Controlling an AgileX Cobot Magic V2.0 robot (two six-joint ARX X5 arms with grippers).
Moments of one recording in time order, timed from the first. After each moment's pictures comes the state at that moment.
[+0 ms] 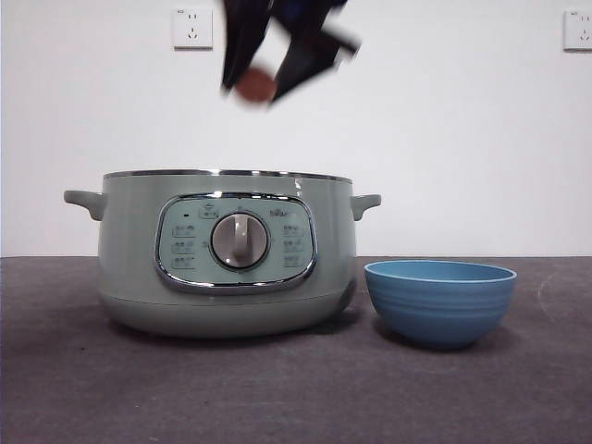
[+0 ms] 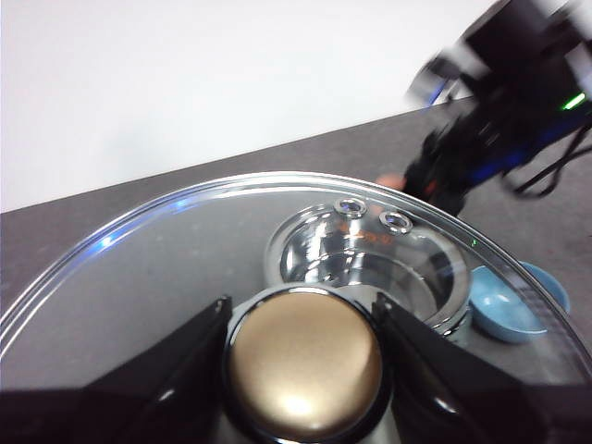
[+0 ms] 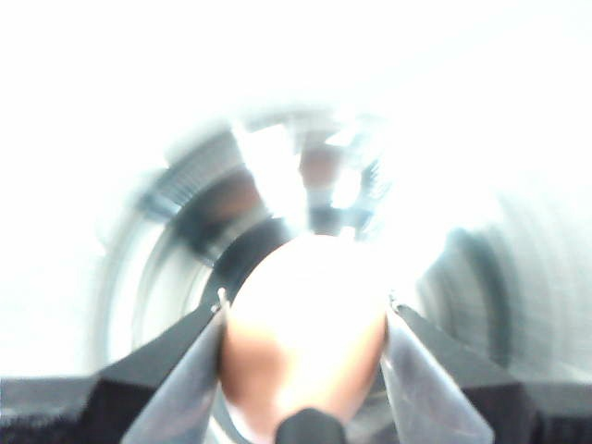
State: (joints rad) left arm -0.44 0.56 1.28 -1.01 -0.07 0.01; right arm 0.73 1.79 1.75 -0.70 -0.04 0.02
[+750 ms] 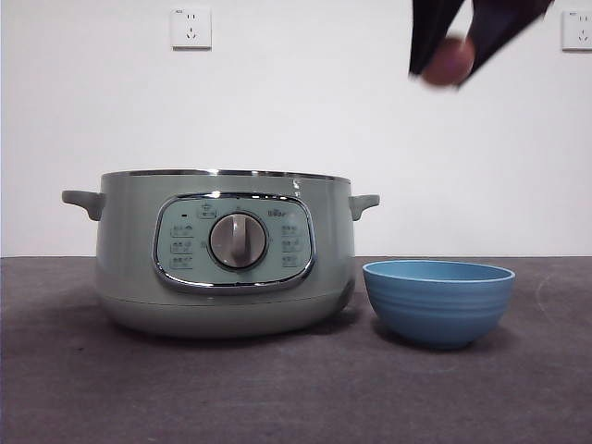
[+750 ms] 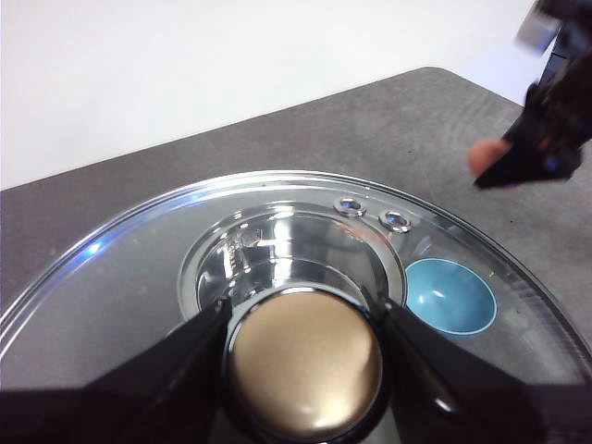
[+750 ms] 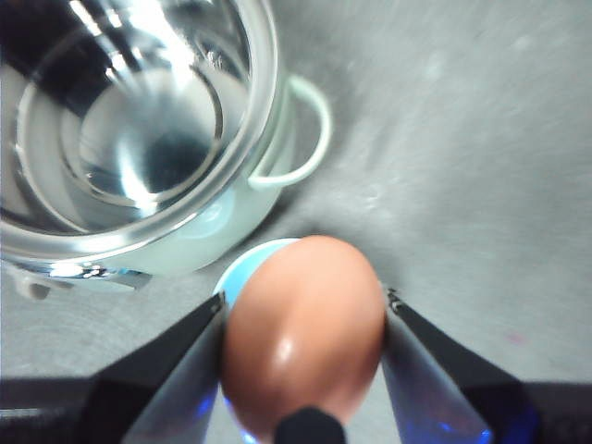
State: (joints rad) left arm -0.45 0.73 1.28 -0.88 0.09 0.01; right arm 0.48 1.48 1.51 -1.00 -0.05 -0.05
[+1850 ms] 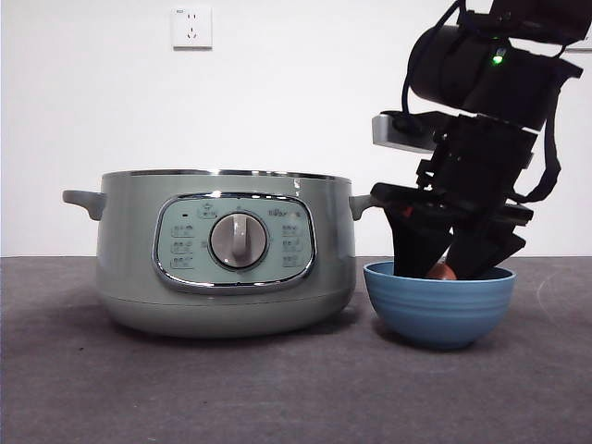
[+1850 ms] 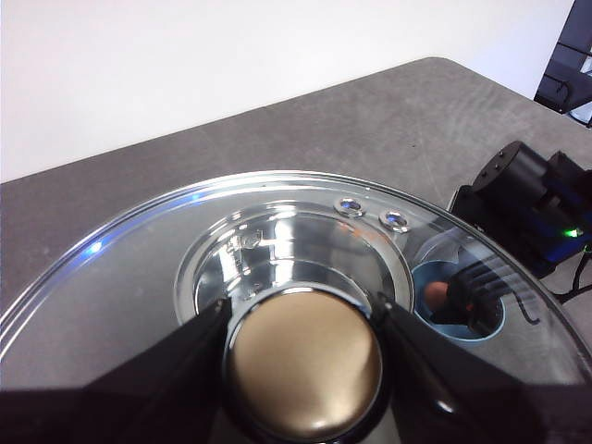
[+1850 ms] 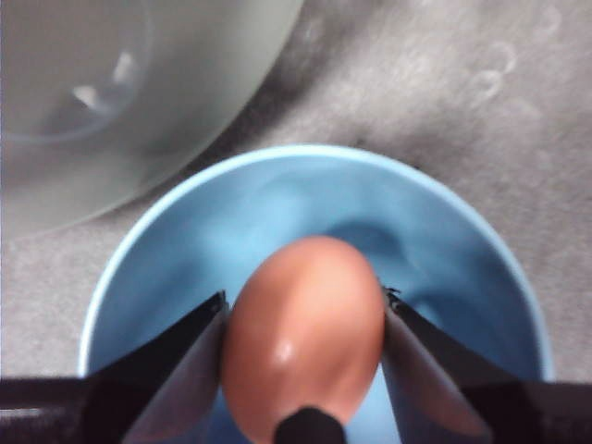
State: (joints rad) left arm -0.45 0.80 1.28 -0.84 0.09 0.01; right arm 0.49 1.65 0.99 -0.43 -0.08 -0.04
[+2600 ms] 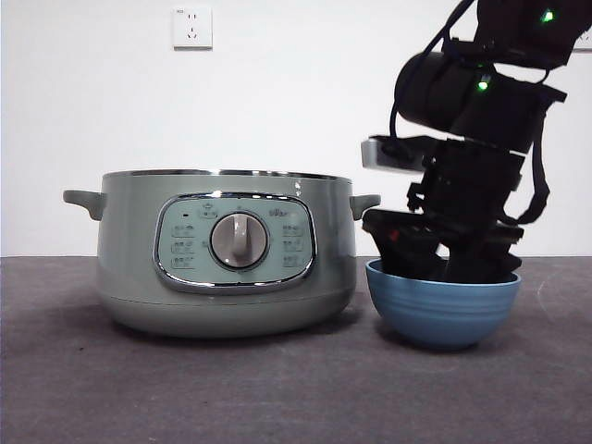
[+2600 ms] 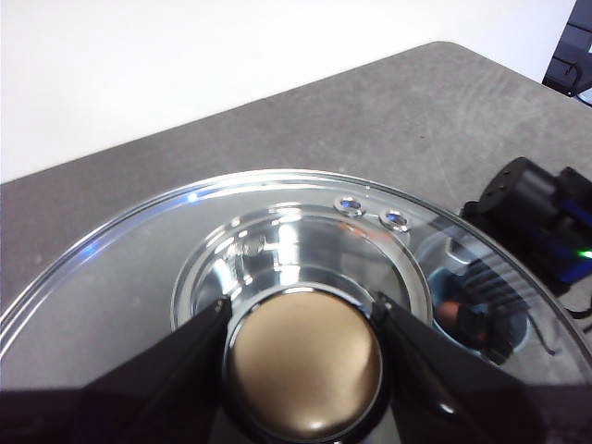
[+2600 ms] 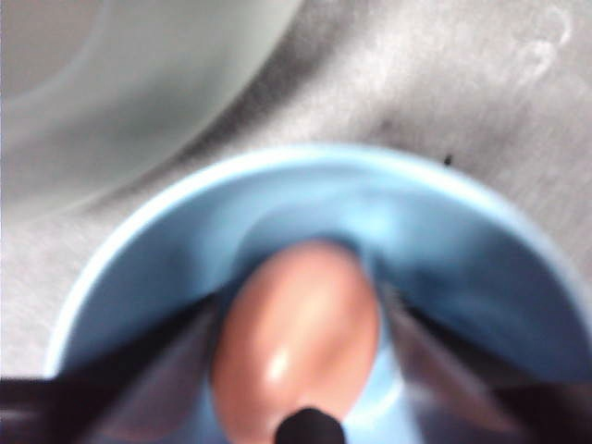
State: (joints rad) left arm -0.45 0.92 1.28 -0.75 0.09 0.03; right arm 0.51 1.70 1.00 -0.42 -0.07 -0.05
